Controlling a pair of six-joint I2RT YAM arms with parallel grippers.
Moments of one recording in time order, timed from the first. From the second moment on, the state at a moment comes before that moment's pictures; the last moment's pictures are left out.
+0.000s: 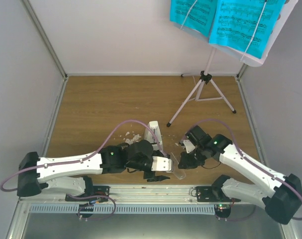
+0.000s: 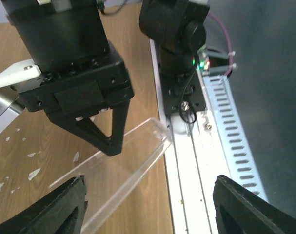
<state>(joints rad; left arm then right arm) -1.27 1.16 0.89 -0.34 0.24 0.26 0.68 1.00 0.73 -1.00 -0.45 0.49</state>
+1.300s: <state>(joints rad) -1.28 1.35 0.90 -0.41 0.23 0.32 0.84 1.15 0.94 -1.25 -0.36 0.32</state>
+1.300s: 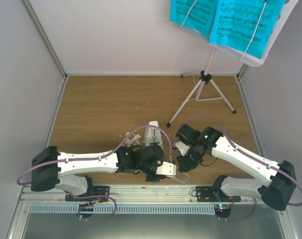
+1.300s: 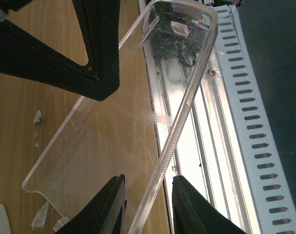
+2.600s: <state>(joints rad) -1.28 1.30 0.77 -0.27 0.35 0.09 0.77 1.06 1.01 -1.15 -0.27 0.37</state>
